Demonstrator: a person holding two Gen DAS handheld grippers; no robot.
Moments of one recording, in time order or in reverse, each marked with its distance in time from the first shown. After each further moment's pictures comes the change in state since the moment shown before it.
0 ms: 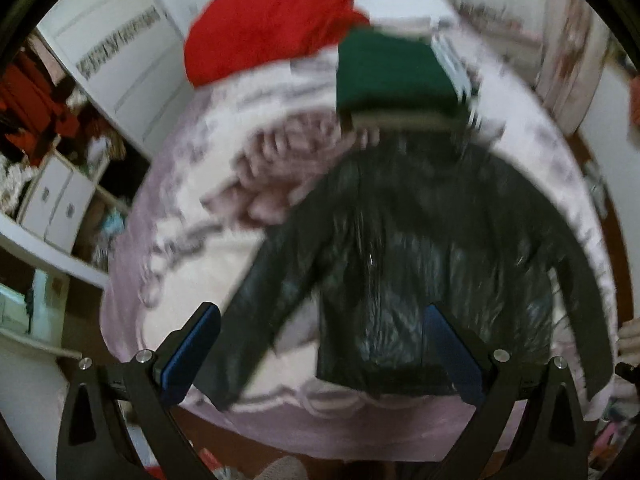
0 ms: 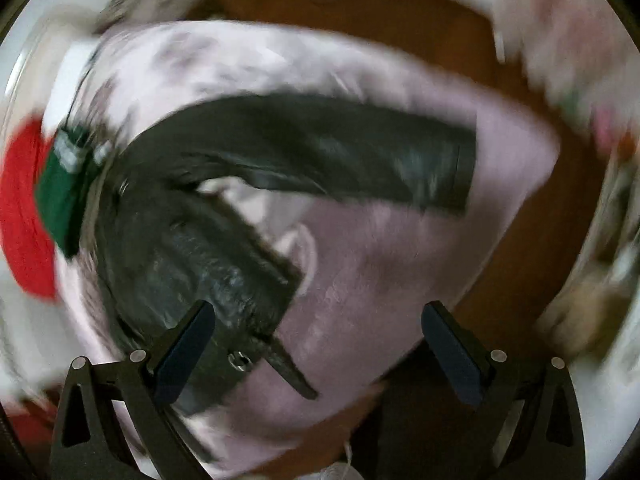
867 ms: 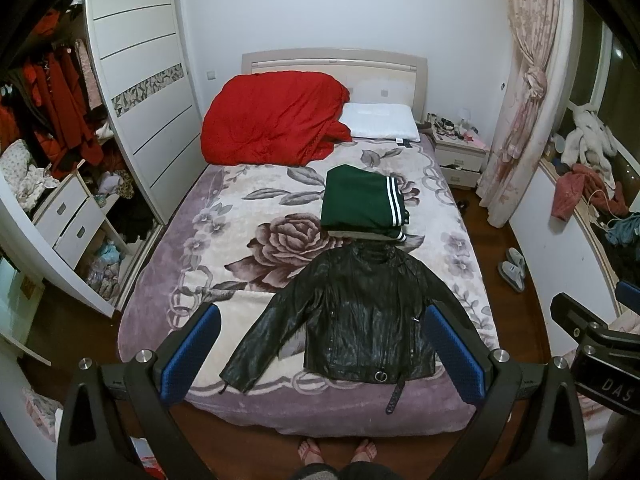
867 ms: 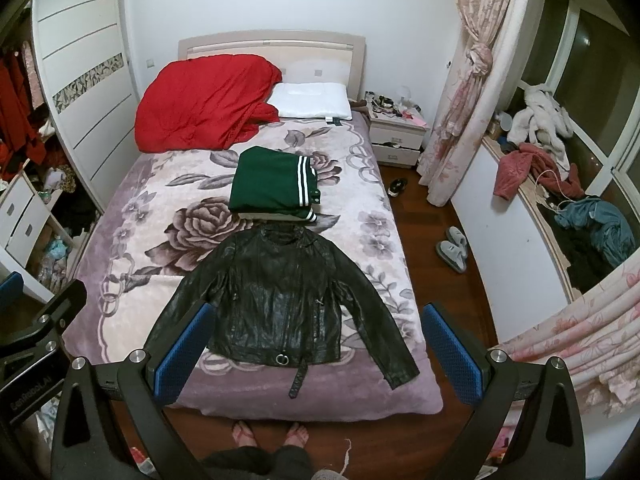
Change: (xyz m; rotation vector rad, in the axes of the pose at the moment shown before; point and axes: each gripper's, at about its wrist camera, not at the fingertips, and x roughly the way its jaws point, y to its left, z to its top) left arm -0.398 0.136 -0.008 -0.094 -0.291 -0.197; right arm -0.472 0.268 -0.312 -1.127 -0.525 -0.104
